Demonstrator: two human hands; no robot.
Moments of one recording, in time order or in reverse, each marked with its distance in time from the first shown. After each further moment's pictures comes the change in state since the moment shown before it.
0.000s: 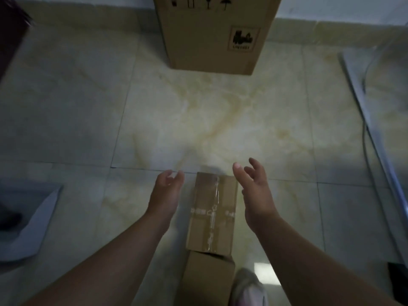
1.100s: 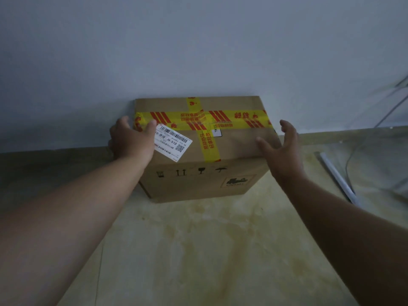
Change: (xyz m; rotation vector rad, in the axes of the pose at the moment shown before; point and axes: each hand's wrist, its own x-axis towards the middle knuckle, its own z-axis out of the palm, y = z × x) left_hand 0.337 0.512 0.015 0.213 0.301 0.517; right_hand 0.350 -0.386 0.064 -0.394 0.485 -0.539
